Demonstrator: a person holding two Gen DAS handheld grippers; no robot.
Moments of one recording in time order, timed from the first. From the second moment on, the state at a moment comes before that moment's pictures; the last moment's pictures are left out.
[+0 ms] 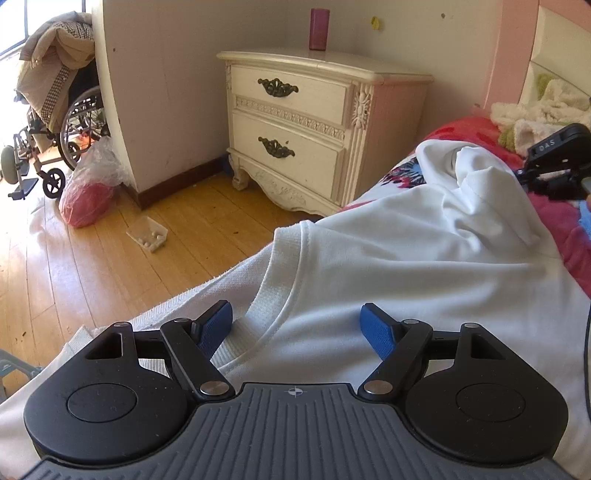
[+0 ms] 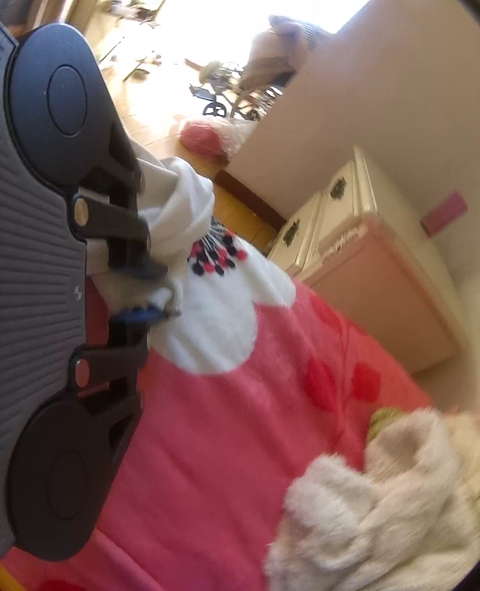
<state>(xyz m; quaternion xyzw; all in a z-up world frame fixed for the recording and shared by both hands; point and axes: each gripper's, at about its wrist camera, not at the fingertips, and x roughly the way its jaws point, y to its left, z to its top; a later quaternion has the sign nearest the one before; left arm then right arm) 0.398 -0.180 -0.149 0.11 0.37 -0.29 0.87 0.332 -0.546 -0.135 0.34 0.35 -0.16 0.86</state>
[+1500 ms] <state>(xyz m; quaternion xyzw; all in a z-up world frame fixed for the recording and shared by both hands) 0.397 -0.179 -0.149 0.11 0.39 -0.28 0.87 0.151 -0.319 -0.078 0.12 0.43 0.19 0.87</state>
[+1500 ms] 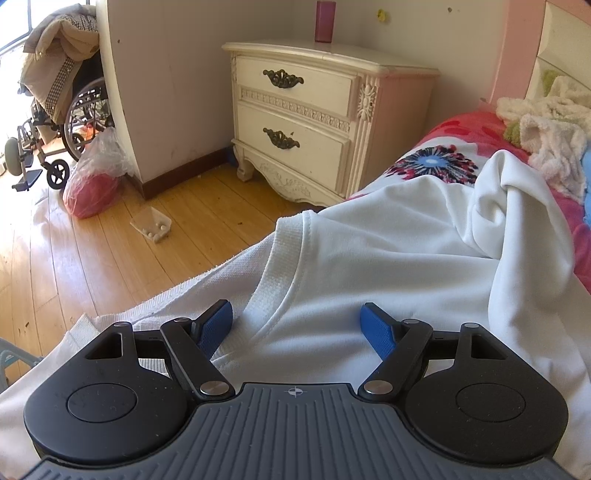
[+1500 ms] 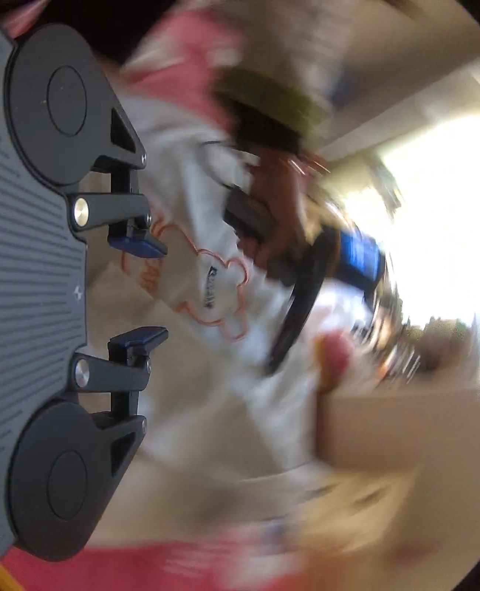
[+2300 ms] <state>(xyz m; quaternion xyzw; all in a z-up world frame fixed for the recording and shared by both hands) 0.396 -0.175 -0.150 0.11 0.39 -0.29 0.87 0.161 -0.386 -0.054 0.17 0.44 0.06 0.88</state>
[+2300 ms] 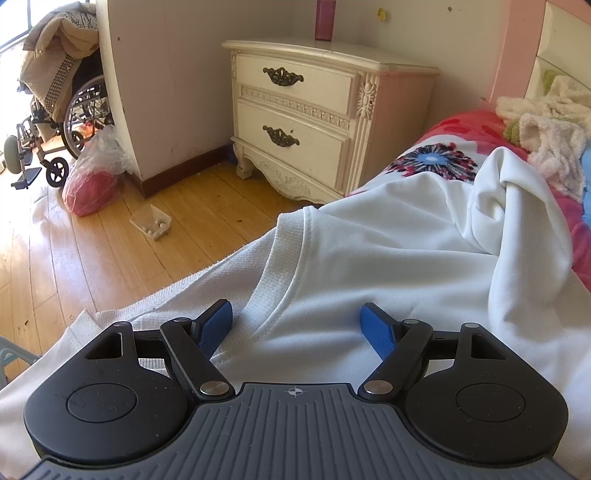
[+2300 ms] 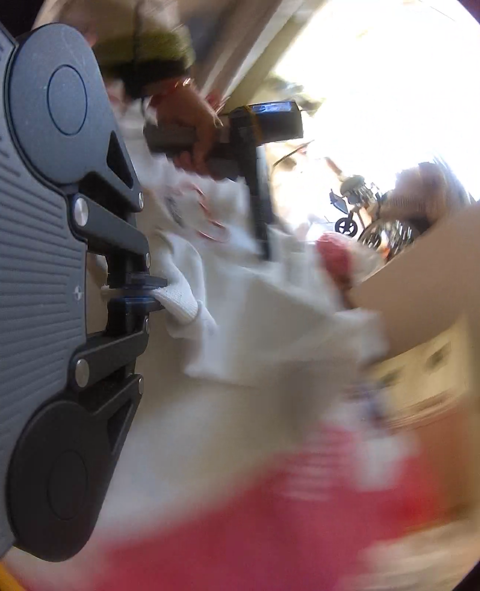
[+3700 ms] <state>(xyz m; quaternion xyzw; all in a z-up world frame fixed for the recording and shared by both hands) 0.398 -0.181 -0.153 0.12 0.40 -0.29 0.86 0.384 -0.643 -0.072 -0.44 0.60 -0.26 0.62</state>
